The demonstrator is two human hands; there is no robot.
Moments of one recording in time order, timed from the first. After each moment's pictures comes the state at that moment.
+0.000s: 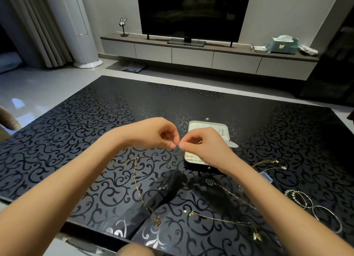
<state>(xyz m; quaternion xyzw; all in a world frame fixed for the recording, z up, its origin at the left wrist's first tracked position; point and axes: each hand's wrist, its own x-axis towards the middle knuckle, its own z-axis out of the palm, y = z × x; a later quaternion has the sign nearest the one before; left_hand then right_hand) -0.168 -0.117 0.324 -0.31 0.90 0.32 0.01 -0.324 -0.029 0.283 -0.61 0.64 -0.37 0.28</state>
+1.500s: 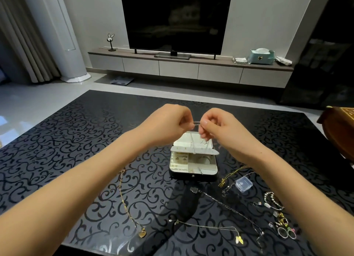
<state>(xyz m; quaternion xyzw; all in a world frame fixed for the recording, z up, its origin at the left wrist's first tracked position) -0.235 -0.078 0.368 -0.30 0.93 0.13 -0.16 -0.379 0.003 0.346 -0.55 0.62 -0.48 0.29</state>
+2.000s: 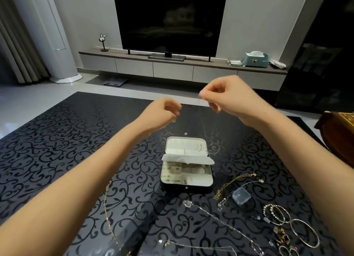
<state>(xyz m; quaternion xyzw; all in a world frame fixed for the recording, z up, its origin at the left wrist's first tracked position) -0.273 -0.154 0.340 -0.36 0.81 0.38 -0.25 -0.425 -0.050 0.395 -0.59 0.67 -0.41 0.15</state>
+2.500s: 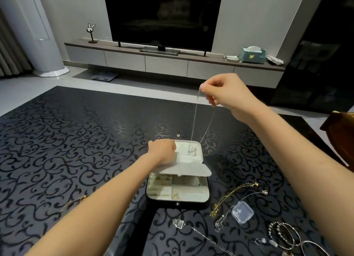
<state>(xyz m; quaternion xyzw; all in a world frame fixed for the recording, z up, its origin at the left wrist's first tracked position) -0.347 -0.212 0.185 -0.44 0.88 0.16 0.01 -0.482 -0.118 0.352 -0.53 0.69 -0.46 0.17</state>
